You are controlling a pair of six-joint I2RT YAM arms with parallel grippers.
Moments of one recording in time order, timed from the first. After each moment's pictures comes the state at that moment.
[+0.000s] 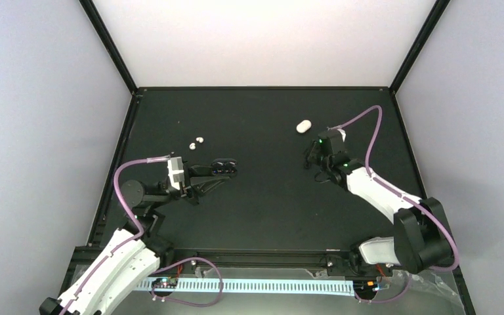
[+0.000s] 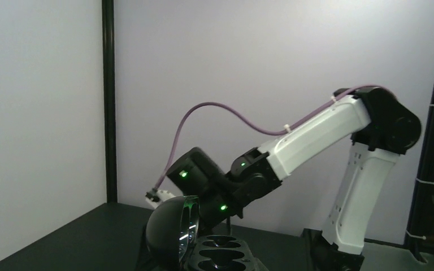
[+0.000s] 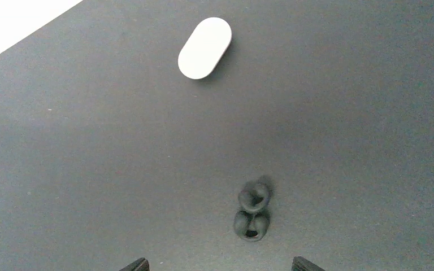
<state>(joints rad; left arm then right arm) -0.46 0.54 0.45 0.52 0.77 -0.36 0.40 1.32 0.74 -0.15 0.18 0.72</state>
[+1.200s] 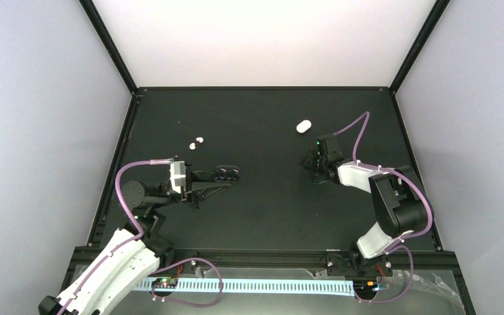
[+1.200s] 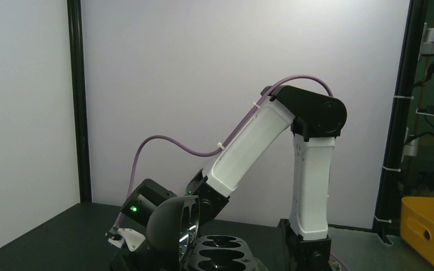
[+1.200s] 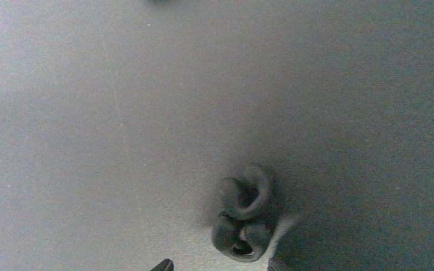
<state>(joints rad) -0.49 0.54 0.44 0.53 0.84 -0.37 0.33 1.61 0.71 0.03 -0.03 0.79</state>
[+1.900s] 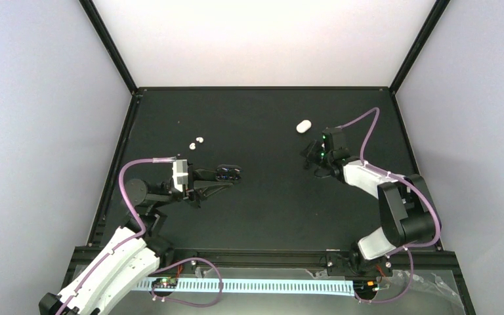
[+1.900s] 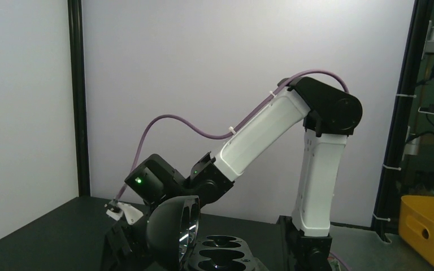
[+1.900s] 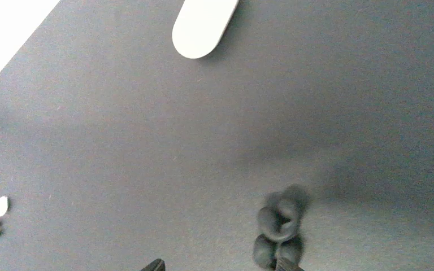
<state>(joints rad) -0.49 0.56 0.44 0.53 0.84 -0.37 0.31 1.53 0.74 0.03 -0.07 0.80</state>
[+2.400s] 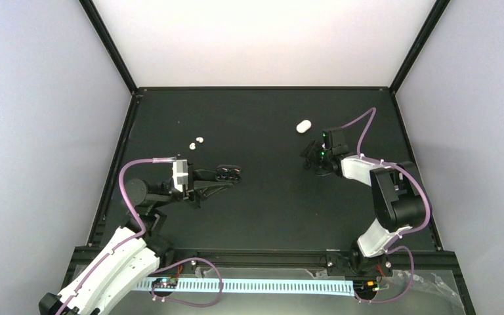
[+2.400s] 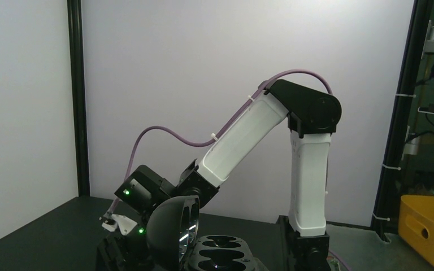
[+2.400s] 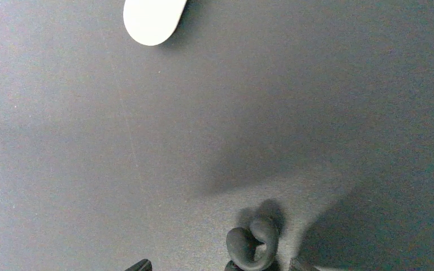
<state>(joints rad) -0.49 0.56 0.44 0.53 0.84 -0.37 0.25 1.65 0.78 0.03 -0.11 0.79</state>
